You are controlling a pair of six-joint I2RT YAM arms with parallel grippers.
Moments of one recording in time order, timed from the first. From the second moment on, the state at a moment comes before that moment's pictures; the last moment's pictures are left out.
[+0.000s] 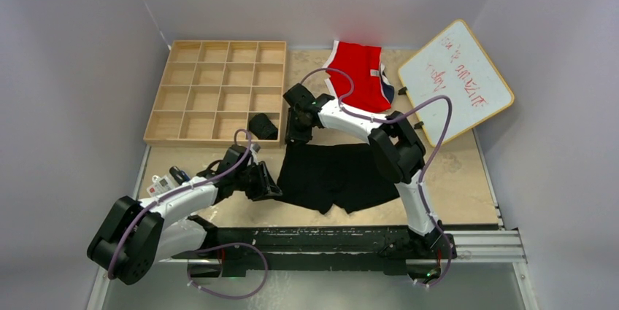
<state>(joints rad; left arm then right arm) -0.49 1.13 0.33 -0.14 0.36 -0.87 0.77 2.16 1.68 -0.62 -0.08 0.85</state>
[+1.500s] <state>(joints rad) -0.49 1.11 0.38 -0.28 0.31 -0.81 0.81 2.24 1.78 -0.63 -0.09 0.76</state>
